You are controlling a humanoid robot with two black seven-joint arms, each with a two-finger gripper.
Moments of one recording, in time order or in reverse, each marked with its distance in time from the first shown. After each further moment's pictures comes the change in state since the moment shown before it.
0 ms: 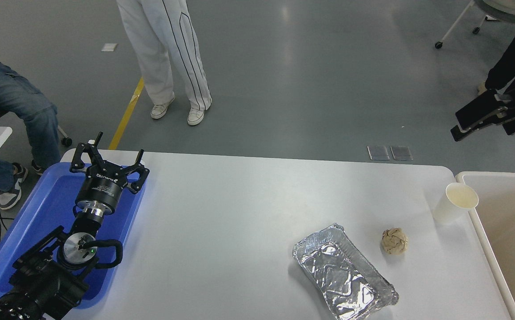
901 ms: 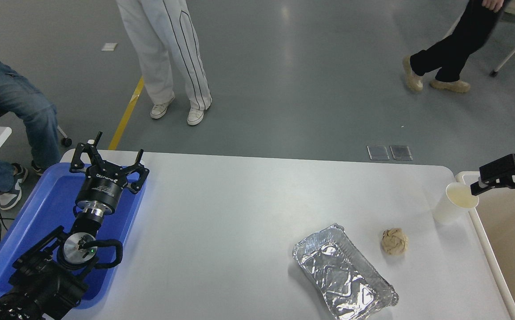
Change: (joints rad) left arm 0.000 0.001 0.000 0.000 0.000 -0.002 0.001; right arm -0.328 -0.208 -0.067 -0.117 0.028 -0.027 -0.002
